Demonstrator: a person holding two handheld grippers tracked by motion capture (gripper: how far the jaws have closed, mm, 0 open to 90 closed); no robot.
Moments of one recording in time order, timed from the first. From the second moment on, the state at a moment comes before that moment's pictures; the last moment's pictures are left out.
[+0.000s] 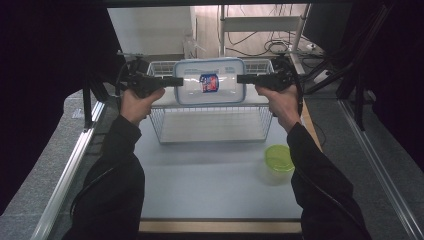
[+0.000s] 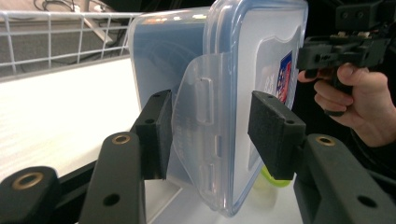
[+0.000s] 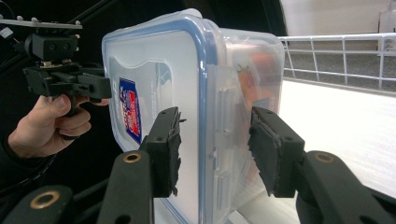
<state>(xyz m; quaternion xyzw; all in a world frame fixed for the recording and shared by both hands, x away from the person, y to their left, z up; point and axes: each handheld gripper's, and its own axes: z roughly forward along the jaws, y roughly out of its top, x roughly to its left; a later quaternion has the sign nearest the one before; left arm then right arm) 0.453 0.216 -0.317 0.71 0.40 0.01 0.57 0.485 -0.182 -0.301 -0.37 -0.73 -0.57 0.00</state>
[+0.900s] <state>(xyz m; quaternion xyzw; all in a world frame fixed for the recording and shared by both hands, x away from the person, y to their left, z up) 0.457 0.207 -0.326 0.73 0.39 0.07 0.56 0.488 -0.170 -0.310 -0.38 -0.76 -0.52 -0.06</state>
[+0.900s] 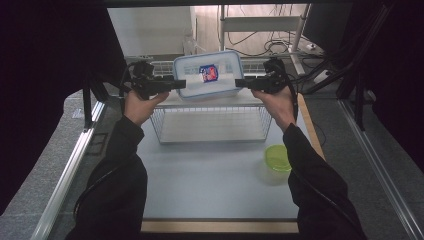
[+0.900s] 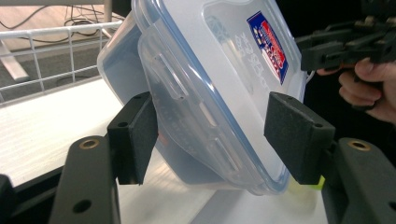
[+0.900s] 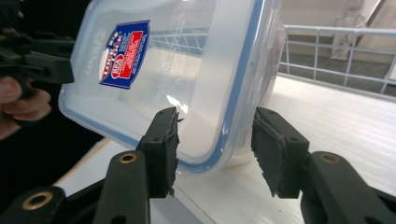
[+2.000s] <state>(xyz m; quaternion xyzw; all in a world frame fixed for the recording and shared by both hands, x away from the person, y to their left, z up) 0.448 0.195 -0.335 0.77 0.39 0.17 0.48 0.478 -0.159 -0.318 -0.36 -0.79 -0.48 -0.14</state>
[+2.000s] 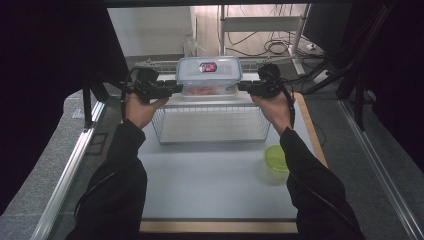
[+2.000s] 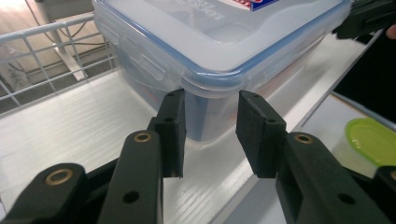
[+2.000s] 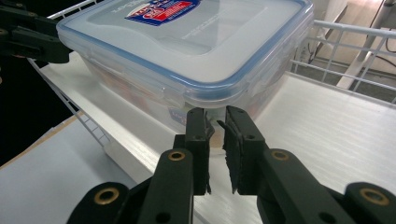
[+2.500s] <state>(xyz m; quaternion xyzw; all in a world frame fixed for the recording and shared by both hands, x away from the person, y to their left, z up) 0.410 0.193 -0.345 0.77 0.36 0.18 0.50 0.450 -0.172 -0.324 -0.34 -0.79 -0.49 -0.14</state>
